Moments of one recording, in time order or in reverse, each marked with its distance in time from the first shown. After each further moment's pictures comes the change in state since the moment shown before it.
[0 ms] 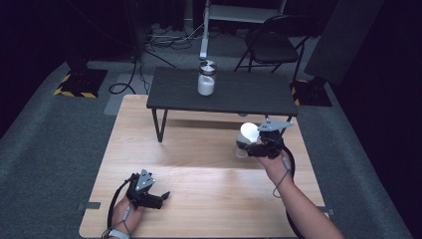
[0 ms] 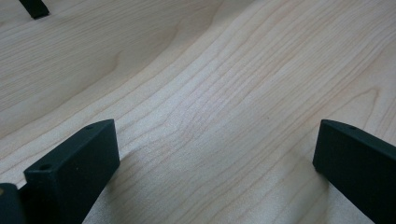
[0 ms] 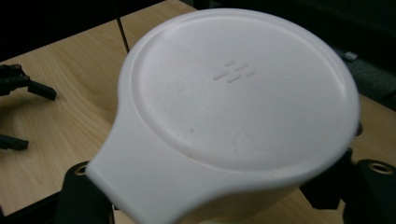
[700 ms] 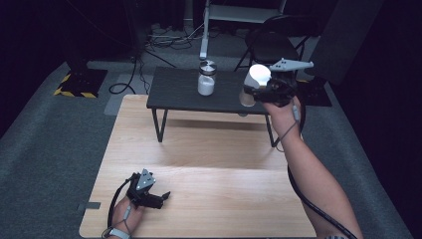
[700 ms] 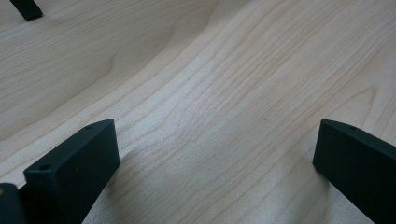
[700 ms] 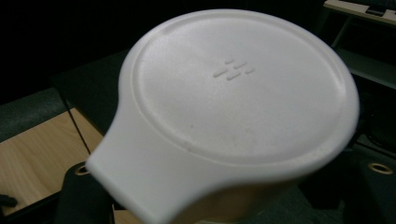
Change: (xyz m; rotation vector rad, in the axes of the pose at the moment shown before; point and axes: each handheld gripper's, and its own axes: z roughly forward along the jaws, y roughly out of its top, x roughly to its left) left arm 0.002 0.002 0.001 0.005 -0.012 0.005; right arm -0.021 0.125 -0.031 -0.120 -0.151 -0.003
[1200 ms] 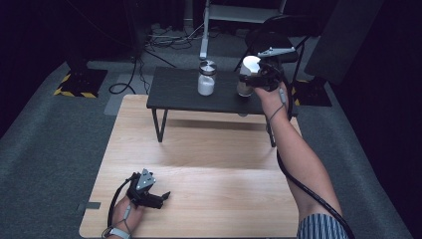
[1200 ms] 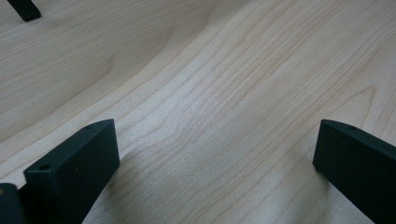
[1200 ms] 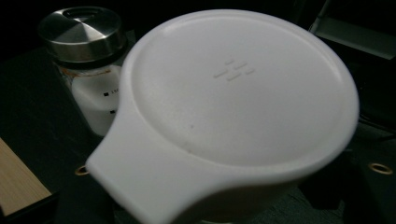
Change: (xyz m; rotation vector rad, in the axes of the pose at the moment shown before) left arm 0.001 0.000 0.000 0.001 -0.004 0.004; right arm -0.027 0.018 0.065 0.107 -0.054 0.061
